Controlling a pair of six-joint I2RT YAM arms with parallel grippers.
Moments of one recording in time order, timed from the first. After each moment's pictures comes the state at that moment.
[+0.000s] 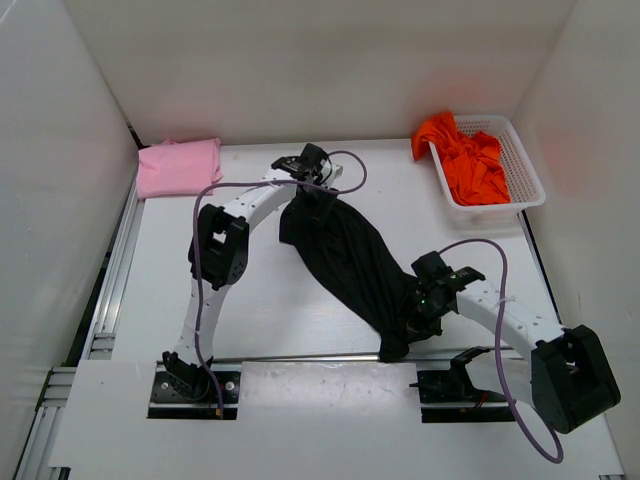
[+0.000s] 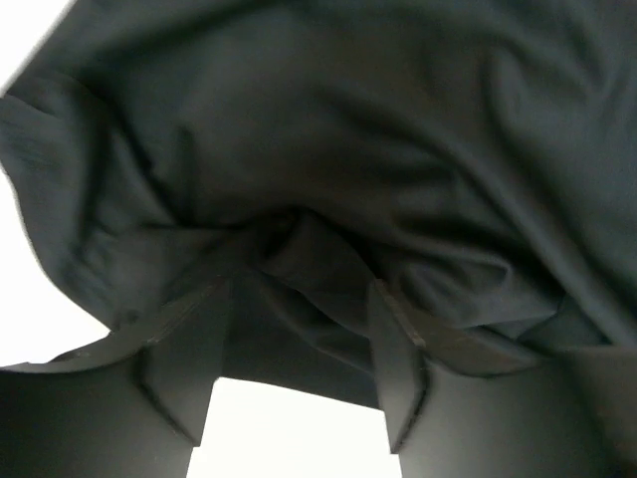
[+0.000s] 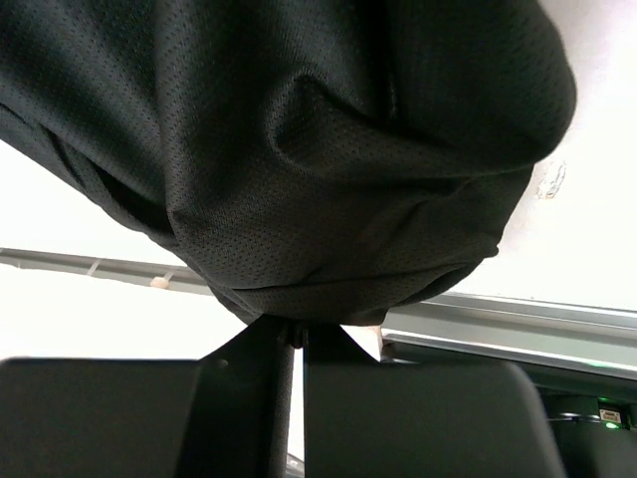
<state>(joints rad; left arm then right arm) -0.54 2.28 1.99 -0.84 0.08 0.00 0.49 1.13 0.54 -0.83 -0.24 0.65</state>
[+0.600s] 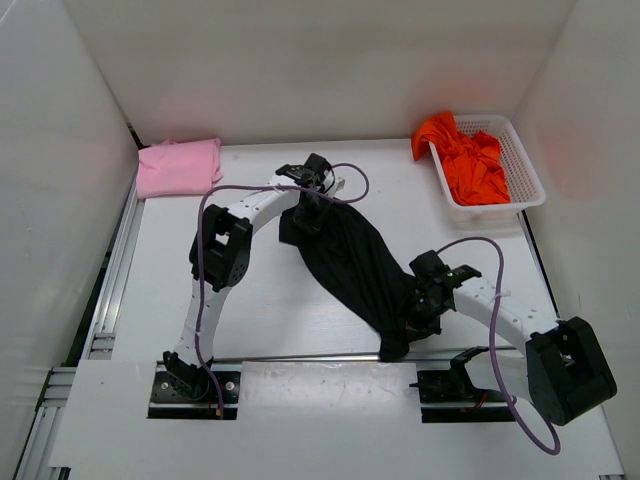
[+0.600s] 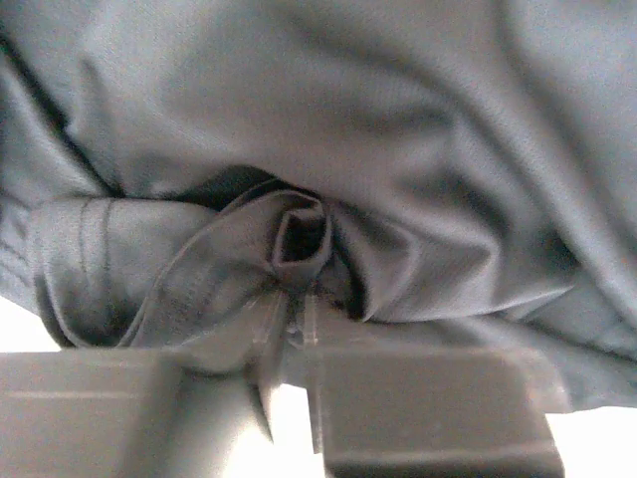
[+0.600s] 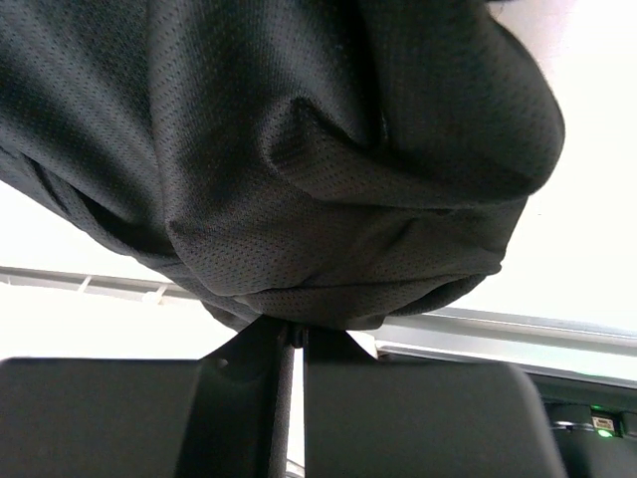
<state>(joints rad) -0.57 2.27 1.89 -0.85 0.10 0.00 0.49 1.17 0.54 -0.81 -0.22 0.65</state>
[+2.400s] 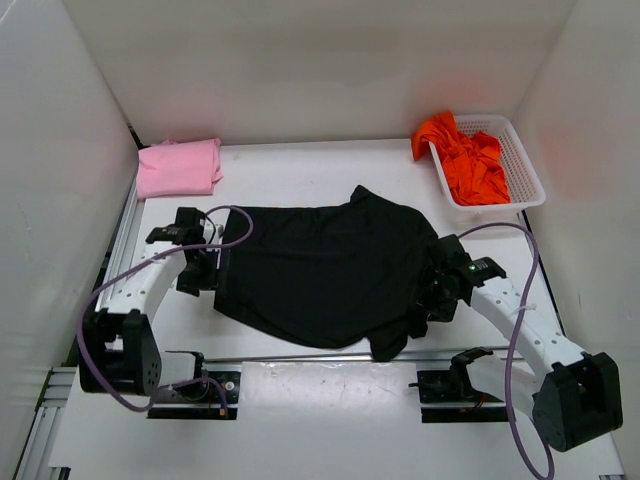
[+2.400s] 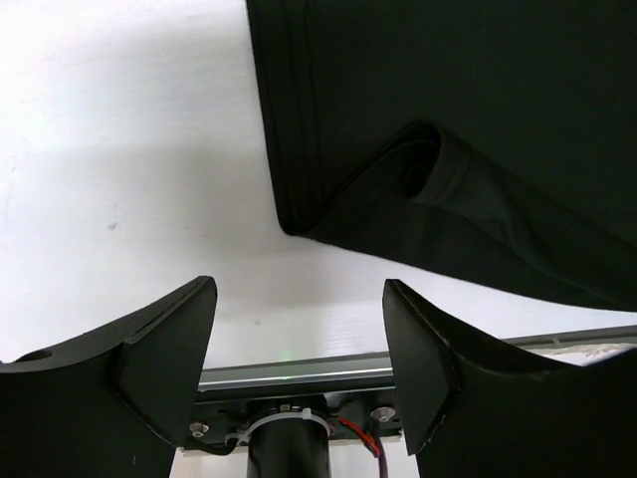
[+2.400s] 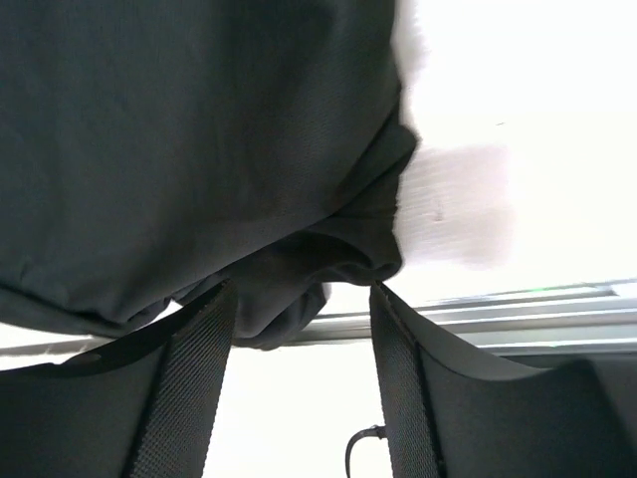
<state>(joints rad) -0.06 1.28 0.88 -0.94 0.05 0.00 0.39 1.03 0.67 -0.91 -0.04 0.73</state>
